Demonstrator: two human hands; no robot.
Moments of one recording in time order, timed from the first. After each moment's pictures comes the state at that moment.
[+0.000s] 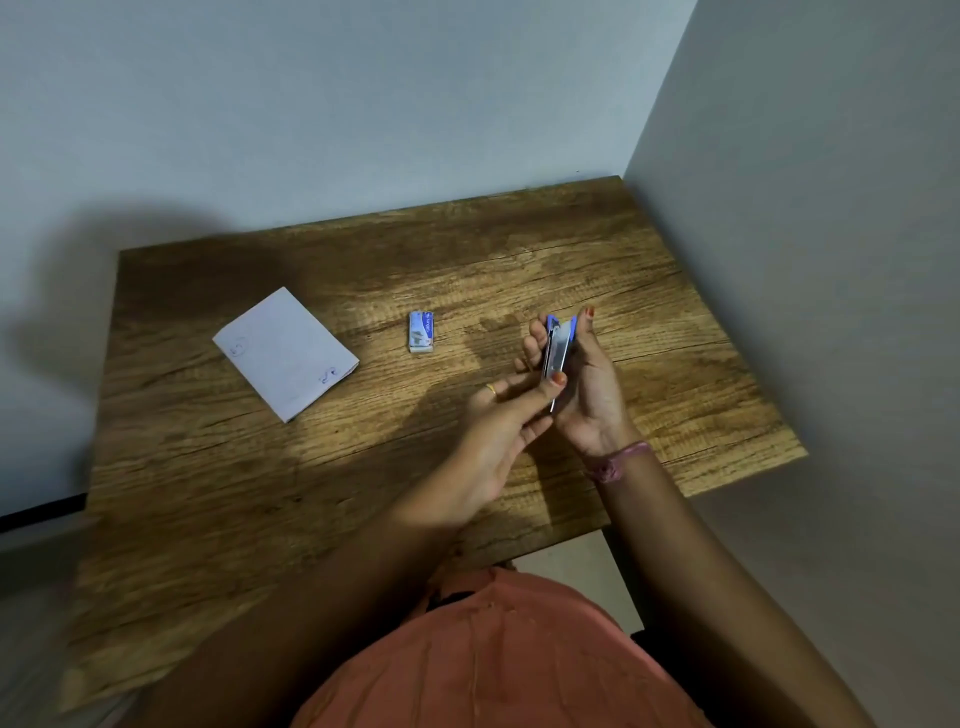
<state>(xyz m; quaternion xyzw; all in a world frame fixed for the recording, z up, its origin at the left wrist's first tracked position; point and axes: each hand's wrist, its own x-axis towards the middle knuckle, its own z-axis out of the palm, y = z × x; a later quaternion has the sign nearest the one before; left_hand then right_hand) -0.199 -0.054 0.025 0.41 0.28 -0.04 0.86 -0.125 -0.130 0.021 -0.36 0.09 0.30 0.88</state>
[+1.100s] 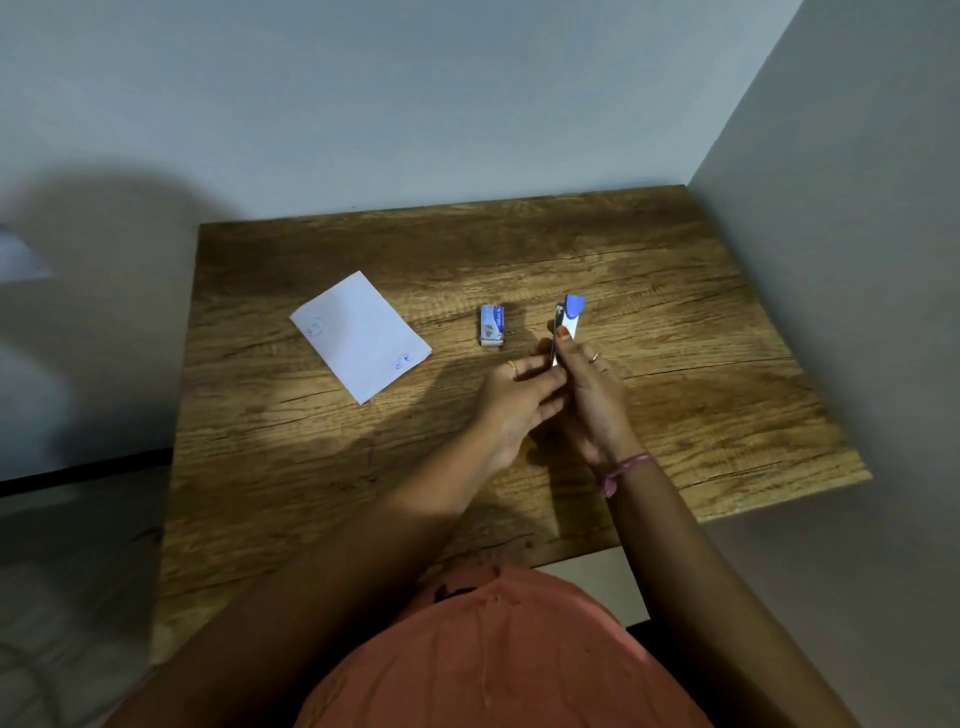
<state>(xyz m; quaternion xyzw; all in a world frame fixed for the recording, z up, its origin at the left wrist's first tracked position) -0.202 0.011 0.009 0.43 0.27 -0.03 0.86 -0.161 -0.069 0.008 -0.53 0.08 0.23 0.81</state>
